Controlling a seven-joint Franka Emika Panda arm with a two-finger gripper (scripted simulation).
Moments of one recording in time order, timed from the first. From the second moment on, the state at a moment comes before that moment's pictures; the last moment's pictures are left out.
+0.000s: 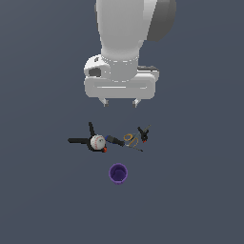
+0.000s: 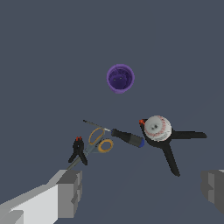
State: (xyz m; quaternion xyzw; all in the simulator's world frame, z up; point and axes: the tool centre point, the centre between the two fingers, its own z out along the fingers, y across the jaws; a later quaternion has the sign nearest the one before) arm -0.001 -0.006 0.319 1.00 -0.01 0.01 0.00
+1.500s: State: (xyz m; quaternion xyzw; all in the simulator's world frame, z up) arm 0.002 0.013 0.251 1.00 -0.01 0.01 0.00
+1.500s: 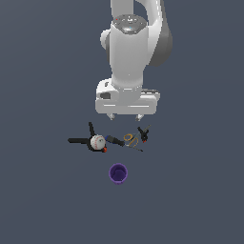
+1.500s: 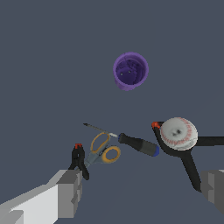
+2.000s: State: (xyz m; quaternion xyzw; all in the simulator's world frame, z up) arm -0.023 0.072 0.150 1.00 0.02 0.01 0.01
